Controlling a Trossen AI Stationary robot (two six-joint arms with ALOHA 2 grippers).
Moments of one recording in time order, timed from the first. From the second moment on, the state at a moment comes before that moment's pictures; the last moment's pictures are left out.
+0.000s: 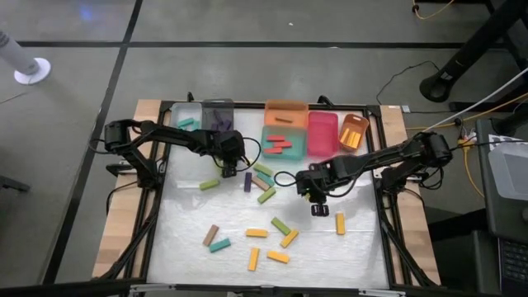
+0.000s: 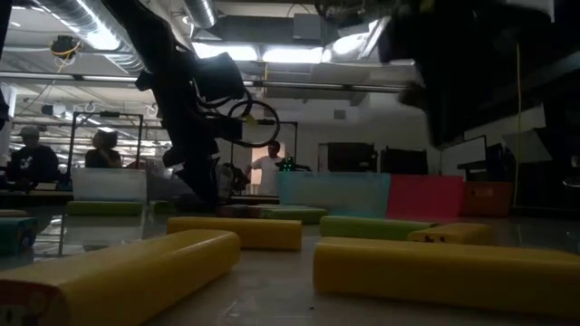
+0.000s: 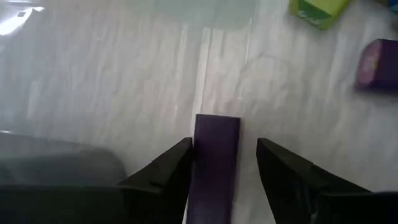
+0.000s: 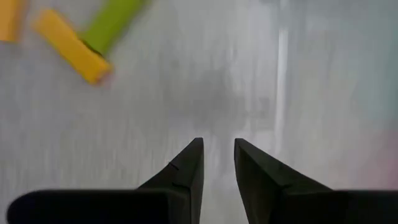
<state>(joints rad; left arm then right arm) 0.30 1.64 0.81 -0.33 -0.12 0.18 0.18 1.55 1.11 -0.86 -0.08 0.19</state>
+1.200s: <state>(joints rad) 0.29 1.64 0.81 -0.38 -0.02 0.14 0.37 1.54 1.00 -0.82 -0.03 0.57</state>
